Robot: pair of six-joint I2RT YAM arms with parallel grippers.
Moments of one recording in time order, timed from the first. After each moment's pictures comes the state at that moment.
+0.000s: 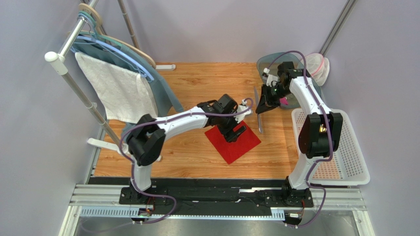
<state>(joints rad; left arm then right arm) -0.89 1.95 1.48 -0.52 0.25 0.18 0.06 1.85 1.65 -1.15 -0.57 -0.02</state>
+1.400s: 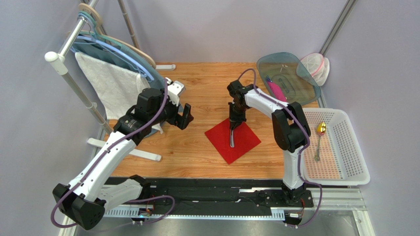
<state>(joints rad) -0.49 1.03 1.07 -0.54 0.20 0.03 0.50 2.04 1.56 -0.89 -0.13 0.56</state>
